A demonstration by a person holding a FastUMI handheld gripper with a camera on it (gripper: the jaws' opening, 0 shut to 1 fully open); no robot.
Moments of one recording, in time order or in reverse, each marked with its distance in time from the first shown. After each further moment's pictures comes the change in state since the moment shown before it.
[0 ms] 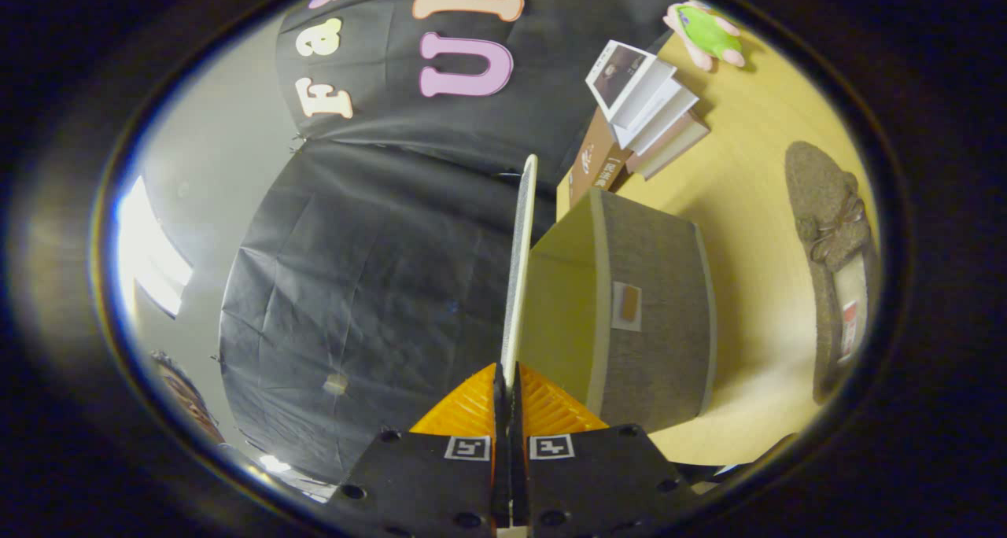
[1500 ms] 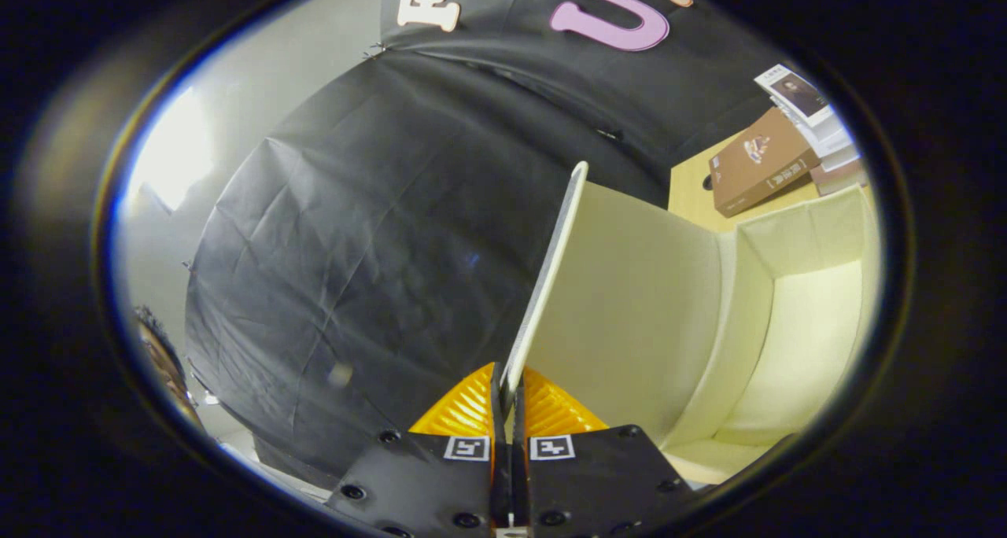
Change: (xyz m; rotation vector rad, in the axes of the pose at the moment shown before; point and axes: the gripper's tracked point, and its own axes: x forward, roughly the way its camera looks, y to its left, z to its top) arm 0.185 0.150 -0.104 -0.305 0.133 0.070
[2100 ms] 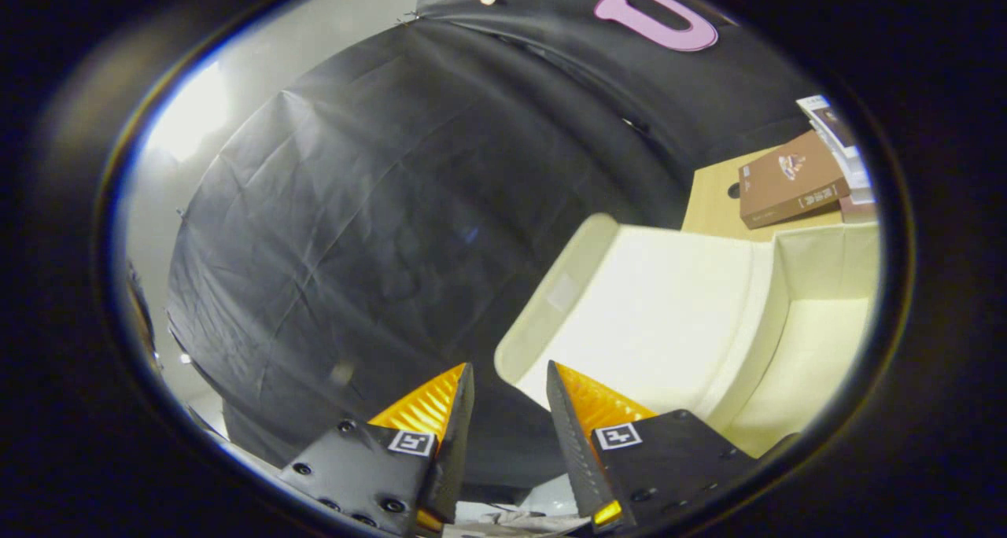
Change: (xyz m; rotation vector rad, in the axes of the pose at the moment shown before) arm 0.020 -0.007 -0.018 -0.197 0.049 -0.037
